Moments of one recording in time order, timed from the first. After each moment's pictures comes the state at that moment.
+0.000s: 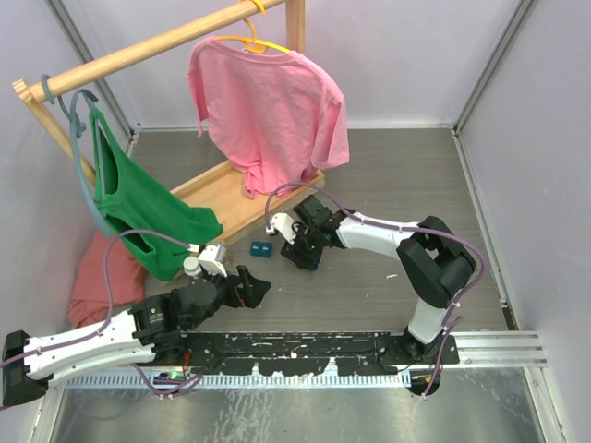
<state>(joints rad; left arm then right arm) -1.18 0.50 0.30 -0.22 -0.48 -0.83 0.77 1.75 1.06 -0.37 -0.27 -0.46</state>
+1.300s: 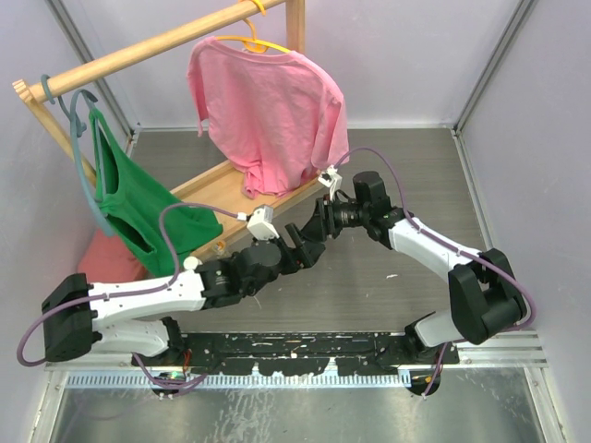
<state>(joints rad) -1.18 1.18 0.72 0.10 -0.48 -1.09 0.46 1.43 0.85 0.04 -0.88 0.34</state>
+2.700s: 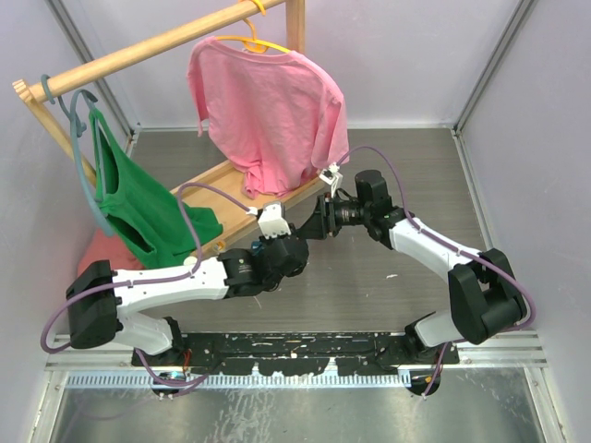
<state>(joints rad) -1.18 1.38 0.97 -0.28 -0.72 -1.06 0.45 1.42 0.84 0.11 -0.93 0.43</state>
